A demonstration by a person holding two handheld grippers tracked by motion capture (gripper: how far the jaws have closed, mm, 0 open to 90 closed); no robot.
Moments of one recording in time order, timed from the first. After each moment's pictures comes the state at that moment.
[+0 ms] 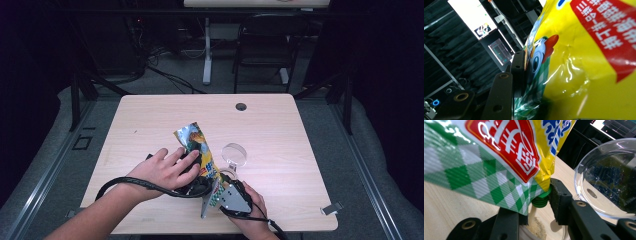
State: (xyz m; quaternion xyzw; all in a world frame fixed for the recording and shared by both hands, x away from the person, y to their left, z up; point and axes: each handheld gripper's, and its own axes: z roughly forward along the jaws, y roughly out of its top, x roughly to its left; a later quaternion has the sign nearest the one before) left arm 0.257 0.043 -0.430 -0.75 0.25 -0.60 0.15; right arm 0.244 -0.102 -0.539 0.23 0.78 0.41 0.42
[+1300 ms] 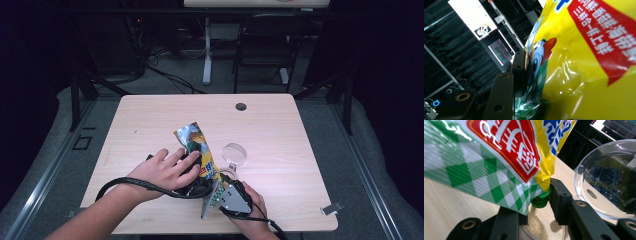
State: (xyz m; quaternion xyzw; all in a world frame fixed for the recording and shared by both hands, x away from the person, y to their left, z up) left arm 0.256 0.043 -0.431 -0.75 0.25 -0.60 0.14; right arm 0.244 -0.102 -0.539 0.23 0.78 0.41 0.42
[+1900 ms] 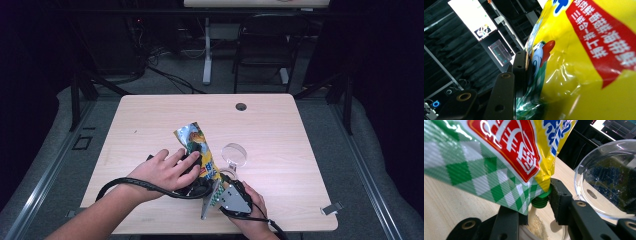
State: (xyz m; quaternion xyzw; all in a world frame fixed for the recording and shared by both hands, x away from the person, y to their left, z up) left arm 0.255 0.043 -0.432 -0.75 0.25 -0.60 0.14; right arm 0.244 -0.102 -0.539 0.23 0.78 0.41 0.42
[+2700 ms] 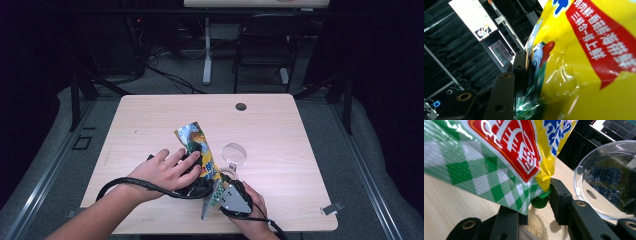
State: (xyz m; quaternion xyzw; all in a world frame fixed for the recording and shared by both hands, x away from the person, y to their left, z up) left arm 0.255 0.042 -0.431 -0.75 0.25 -0.60 0.15; right arm 0.244 -0.102 -0.538 0.23 0.78 0.41 0.42
